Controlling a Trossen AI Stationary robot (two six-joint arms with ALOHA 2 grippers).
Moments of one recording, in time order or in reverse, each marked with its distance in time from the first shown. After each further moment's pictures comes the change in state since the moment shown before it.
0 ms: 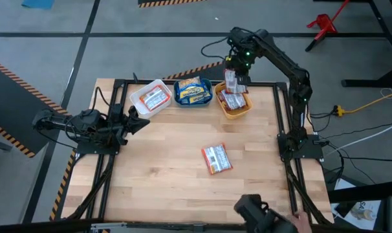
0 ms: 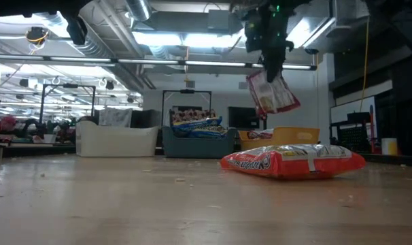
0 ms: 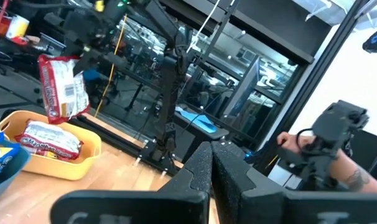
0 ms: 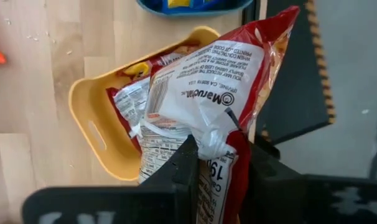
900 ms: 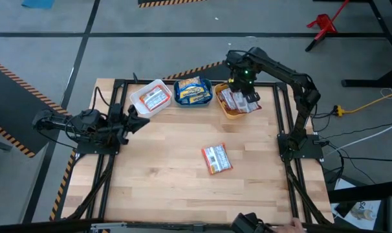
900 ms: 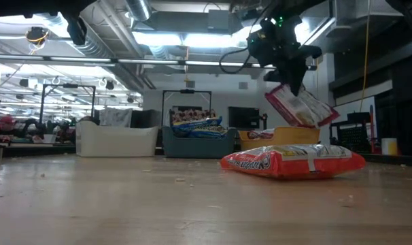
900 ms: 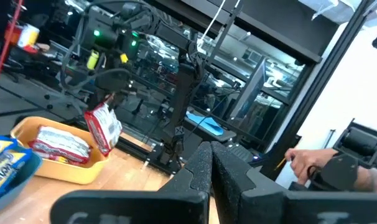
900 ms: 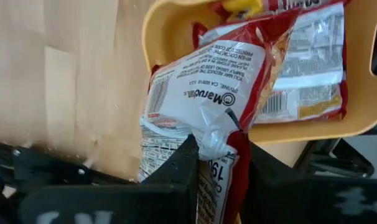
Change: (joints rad) left arm 0.000 0.000 0.000 0.000 -0.027 0.029; right arm 0.098 -0.137 -0.417 0.013 0.022 -0.158
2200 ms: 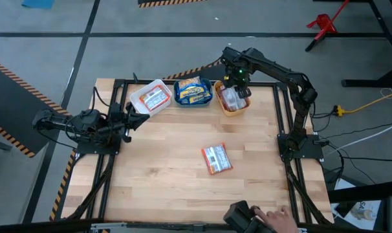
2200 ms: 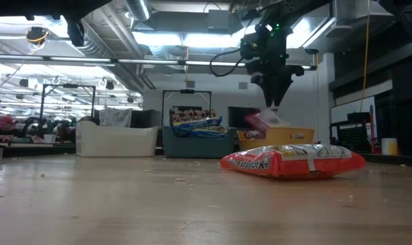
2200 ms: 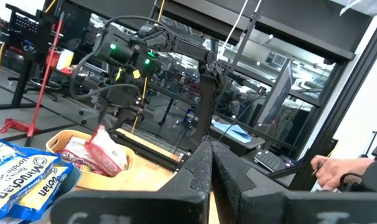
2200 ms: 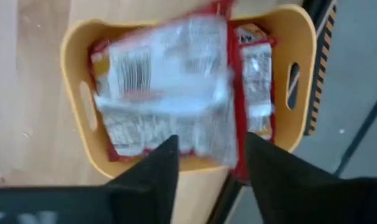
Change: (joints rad) left arm 0.000 0.000 0.000 0.001 -0.107 0.096; right arm -0.008 0.043 -0.007 0.255 0.088 -0.044
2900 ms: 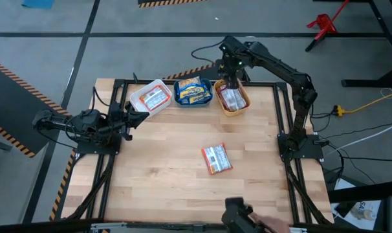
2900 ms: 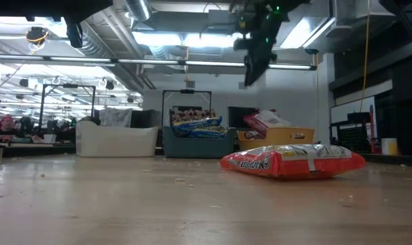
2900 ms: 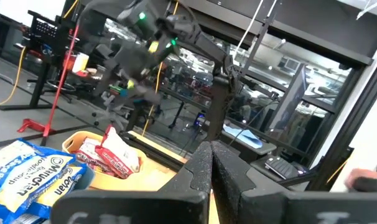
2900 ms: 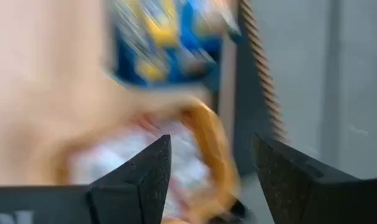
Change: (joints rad) left arm 0.000 0.000 0.000 0.000 -0.056 0.000; right arm 0.012 -0.006 0.166 0.154 -0.020 0.218
